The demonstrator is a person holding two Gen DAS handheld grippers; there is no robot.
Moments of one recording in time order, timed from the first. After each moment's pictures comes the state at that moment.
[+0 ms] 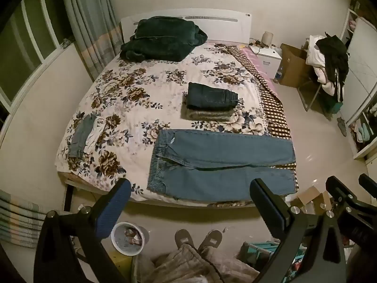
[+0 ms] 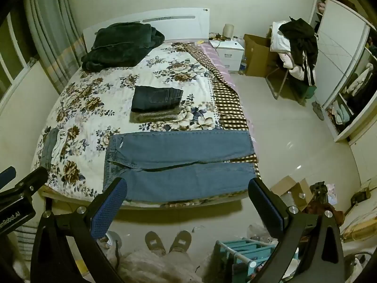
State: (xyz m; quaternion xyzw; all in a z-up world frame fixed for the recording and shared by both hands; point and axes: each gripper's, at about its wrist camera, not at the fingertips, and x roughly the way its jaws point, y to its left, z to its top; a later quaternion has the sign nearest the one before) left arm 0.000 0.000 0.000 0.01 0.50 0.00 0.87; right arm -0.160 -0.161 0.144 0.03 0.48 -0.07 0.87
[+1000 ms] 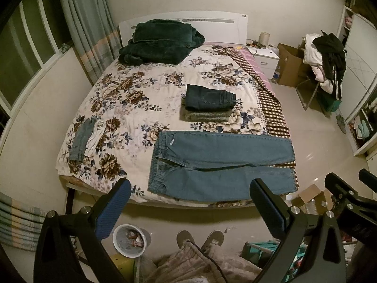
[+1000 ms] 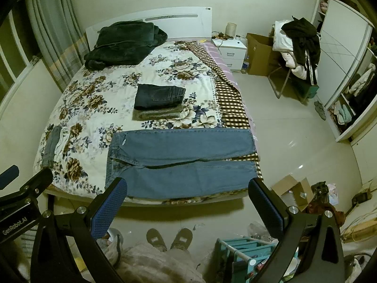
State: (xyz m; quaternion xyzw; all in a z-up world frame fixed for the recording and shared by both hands) left arm 0.004 -0.011 0.015 0.01 0.49 0.00 0.87; right arm -0.163 -0.160 0.145 0.03 0.49 -0.07 0.87
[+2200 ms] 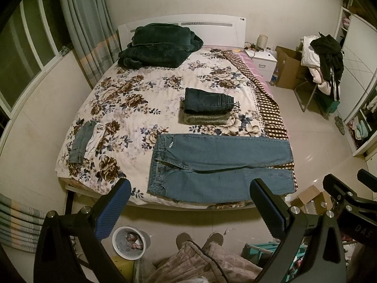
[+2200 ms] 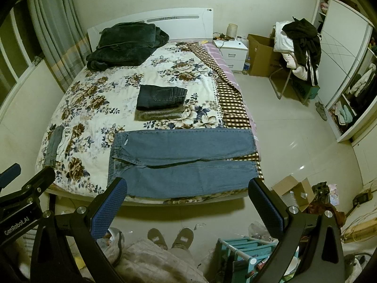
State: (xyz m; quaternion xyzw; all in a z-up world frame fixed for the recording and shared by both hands) left arm -0.004 -0.014 0.023 0.02 0.48 0.00 0.88; right arm -0.166 -0.161 0.149 0.03 0.49 -0.07 0.87
